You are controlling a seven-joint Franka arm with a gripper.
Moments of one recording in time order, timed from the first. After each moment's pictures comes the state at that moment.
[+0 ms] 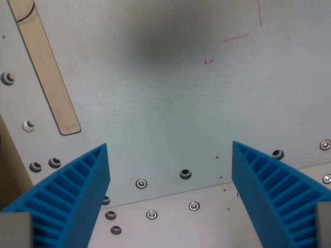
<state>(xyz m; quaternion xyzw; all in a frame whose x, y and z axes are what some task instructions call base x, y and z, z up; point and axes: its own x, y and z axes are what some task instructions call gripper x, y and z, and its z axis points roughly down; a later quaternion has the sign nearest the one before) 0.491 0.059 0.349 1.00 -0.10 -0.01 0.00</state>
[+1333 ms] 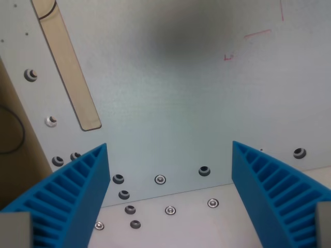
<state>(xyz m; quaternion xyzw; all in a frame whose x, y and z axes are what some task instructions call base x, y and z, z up) 0.492 0.064 0.350 0.99 -0.10 -0.01 -0.03</state>
